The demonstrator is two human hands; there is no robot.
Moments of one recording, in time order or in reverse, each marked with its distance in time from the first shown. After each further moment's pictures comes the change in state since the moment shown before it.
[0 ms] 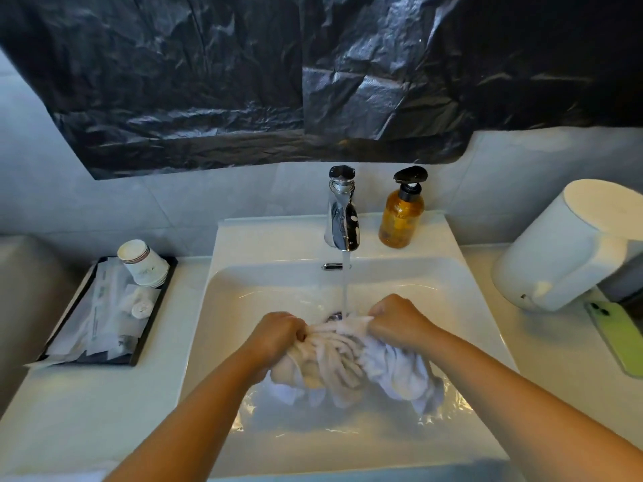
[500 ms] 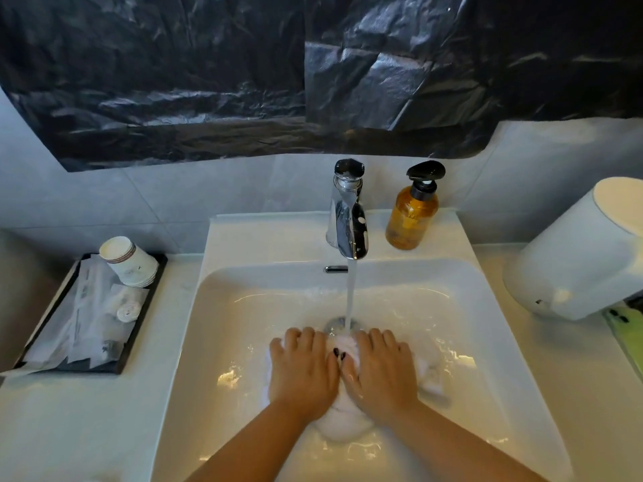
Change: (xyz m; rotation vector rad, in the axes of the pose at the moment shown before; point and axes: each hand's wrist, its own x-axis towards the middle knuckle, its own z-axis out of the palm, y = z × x) left_hand 0.019 -0.054 0.064 1.130 0.181 0.368; right_hand 0.010 0.038 0.099 -0.517 0.516 -0.274
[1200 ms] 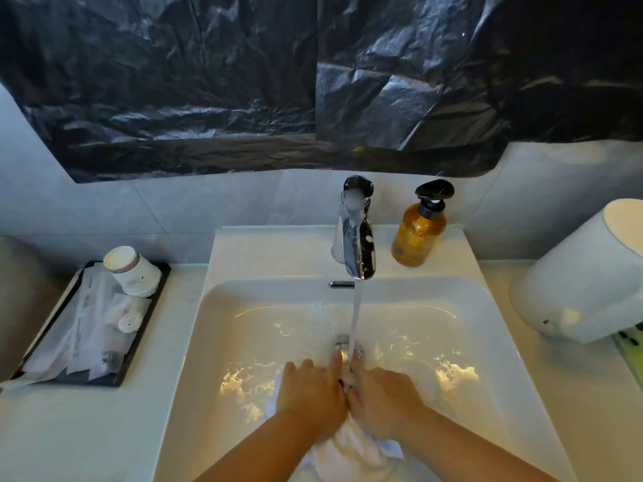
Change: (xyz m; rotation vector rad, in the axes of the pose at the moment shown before) left_hand 0.010 0.007 -0.010 0.019 -0.210 0.109; right_hand 0.013 0.003 -0.012 0.111 -0.488 -0.039
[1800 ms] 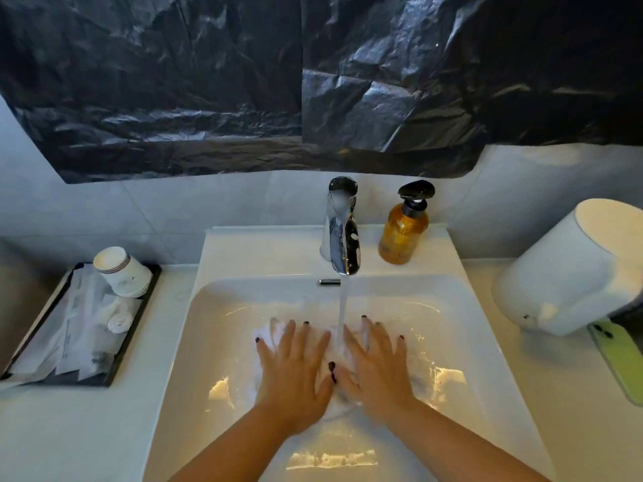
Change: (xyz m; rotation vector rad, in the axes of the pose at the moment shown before) left_hand -0.007 -0.018 0.012 0.024 0.461 0.039; right_hand 0.003 0.009 0.005 -0.156 0.452 0.049
